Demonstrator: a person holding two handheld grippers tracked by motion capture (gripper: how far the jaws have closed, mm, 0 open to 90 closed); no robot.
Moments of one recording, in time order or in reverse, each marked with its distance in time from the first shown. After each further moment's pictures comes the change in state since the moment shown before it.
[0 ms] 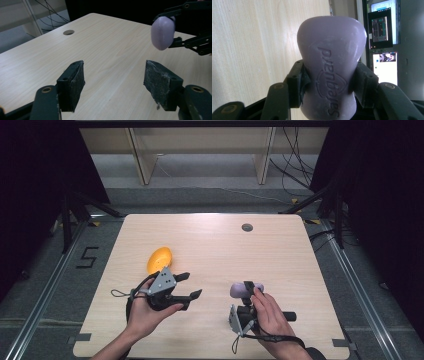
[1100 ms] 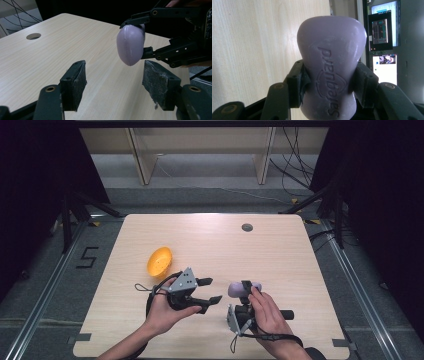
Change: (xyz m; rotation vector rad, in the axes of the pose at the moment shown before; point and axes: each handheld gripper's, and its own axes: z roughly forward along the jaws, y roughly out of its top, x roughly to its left) left arm -0.020 0.010 0.040 0.013 -0.163 -0.011; right arm 0.000 0.005 0.003 -0.010 0.008 0.004
